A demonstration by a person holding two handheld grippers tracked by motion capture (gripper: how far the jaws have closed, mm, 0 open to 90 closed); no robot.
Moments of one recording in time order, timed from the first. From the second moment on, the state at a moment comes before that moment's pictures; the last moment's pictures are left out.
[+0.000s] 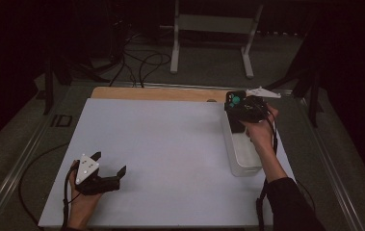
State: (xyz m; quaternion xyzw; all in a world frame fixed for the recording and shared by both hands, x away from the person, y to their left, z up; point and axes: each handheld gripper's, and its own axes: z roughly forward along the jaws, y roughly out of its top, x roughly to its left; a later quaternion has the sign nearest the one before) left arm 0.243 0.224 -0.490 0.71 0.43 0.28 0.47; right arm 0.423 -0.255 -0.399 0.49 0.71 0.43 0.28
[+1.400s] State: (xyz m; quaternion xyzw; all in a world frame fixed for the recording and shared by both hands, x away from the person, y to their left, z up) left arm 0.237 0.230 -0.476 0.71 0.42 0.28 0.49; right arm 0.290 -0.259 -0.443 0.44 0.69 0.51 0.25
